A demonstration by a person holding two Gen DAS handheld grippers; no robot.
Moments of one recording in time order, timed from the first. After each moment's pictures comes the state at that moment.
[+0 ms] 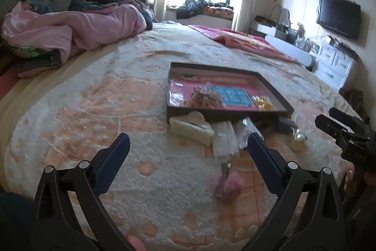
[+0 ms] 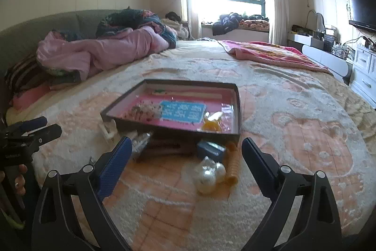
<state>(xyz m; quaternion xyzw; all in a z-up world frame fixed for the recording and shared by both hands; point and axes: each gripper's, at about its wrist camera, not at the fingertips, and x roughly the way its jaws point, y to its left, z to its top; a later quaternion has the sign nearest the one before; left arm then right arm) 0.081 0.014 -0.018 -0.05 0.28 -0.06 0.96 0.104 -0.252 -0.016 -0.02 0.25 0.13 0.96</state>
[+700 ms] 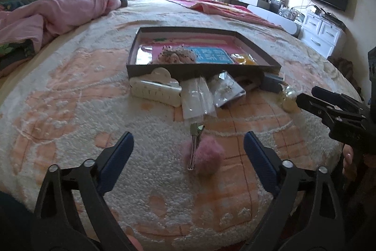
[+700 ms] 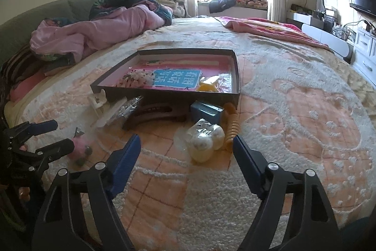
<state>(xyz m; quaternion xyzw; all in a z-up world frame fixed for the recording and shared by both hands) 0.091 -0.023 -0.062 -0.01 0.36 -0.12 0.93 0.112 -0.259 -0.055 -0.01 0.32 0.13 0.94</state>
